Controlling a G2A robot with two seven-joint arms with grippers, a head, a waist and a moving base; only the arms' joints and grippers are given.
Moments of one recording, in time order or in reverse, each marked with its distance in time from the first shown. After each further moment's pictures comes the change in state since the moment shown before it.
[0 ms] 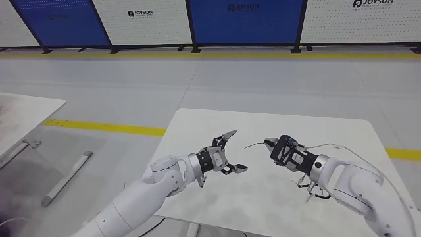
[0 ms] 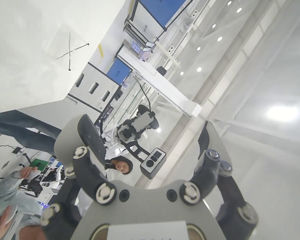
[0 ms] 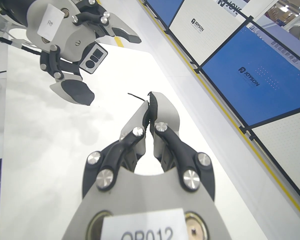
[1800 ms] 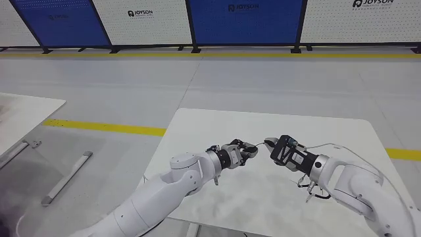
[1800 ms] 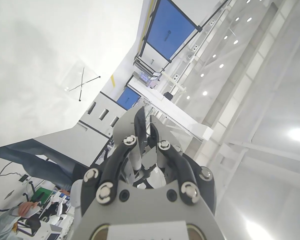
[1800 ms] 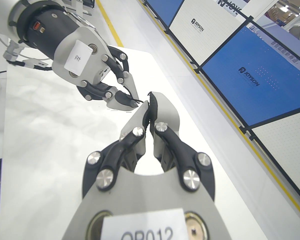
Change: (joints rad) left arm -0.097 -0.099 0.091 0.014 0.057 0.035 0.302; right arm 0.000 0.000 0.000 0.000 0.000 0.000 0.000
